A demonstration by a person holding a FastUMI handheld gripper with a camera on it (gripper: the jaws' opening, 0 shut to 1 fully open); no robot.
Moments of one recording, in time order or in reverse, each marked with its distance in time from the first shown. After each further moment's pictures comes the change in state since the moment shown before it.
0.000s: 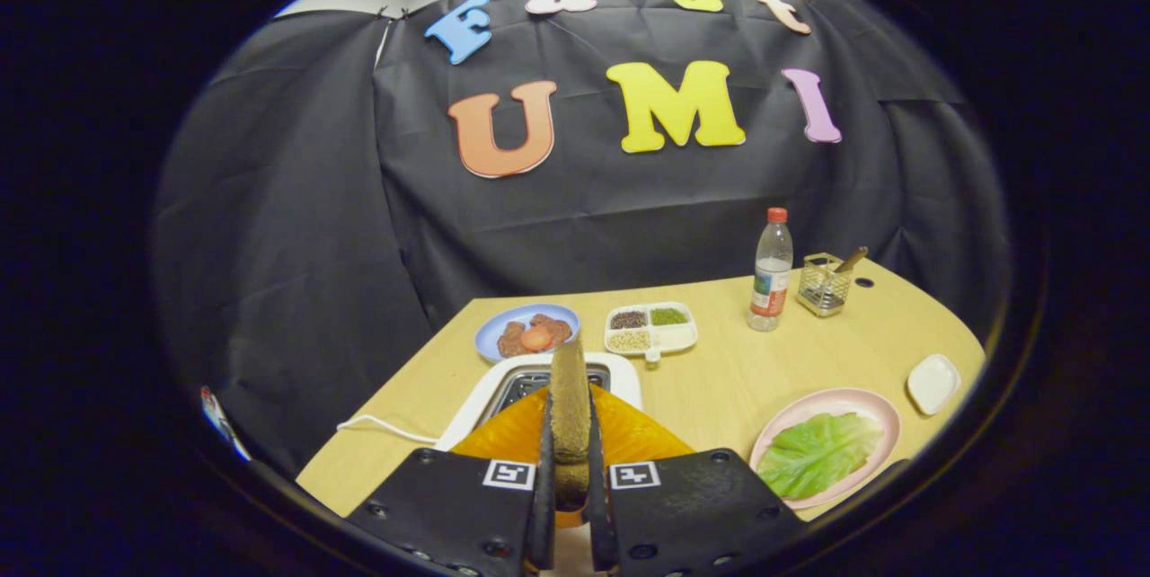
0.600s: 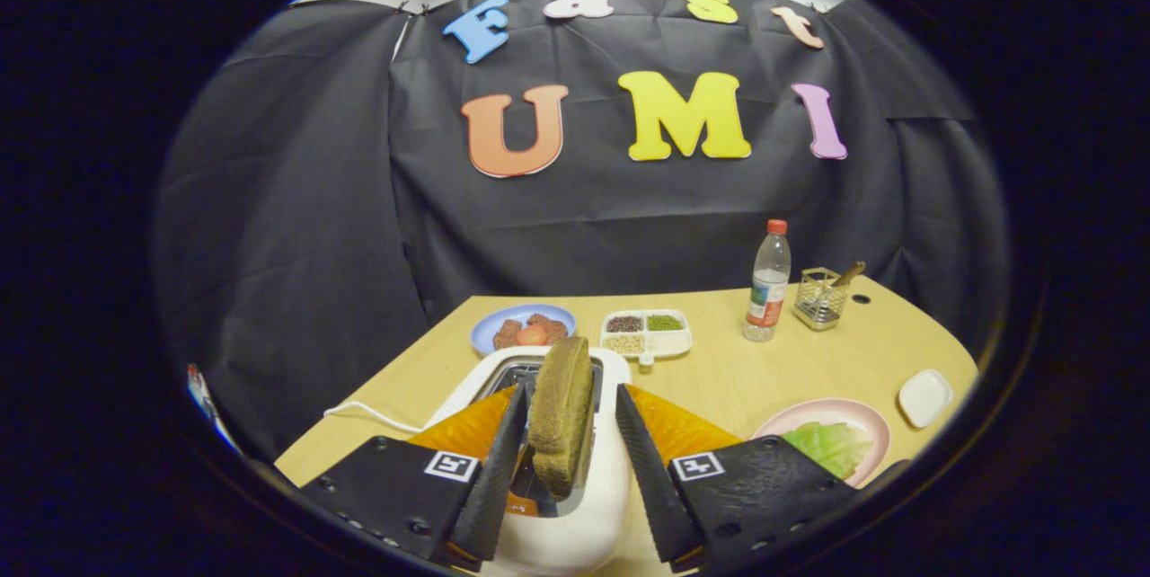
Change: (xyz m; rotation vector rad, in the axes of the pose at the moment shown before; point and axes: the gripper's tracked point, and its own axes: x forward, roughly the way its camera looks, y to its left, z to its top) arm 0.010 -0.006 -0.027 -0.065 0.030 -0.008
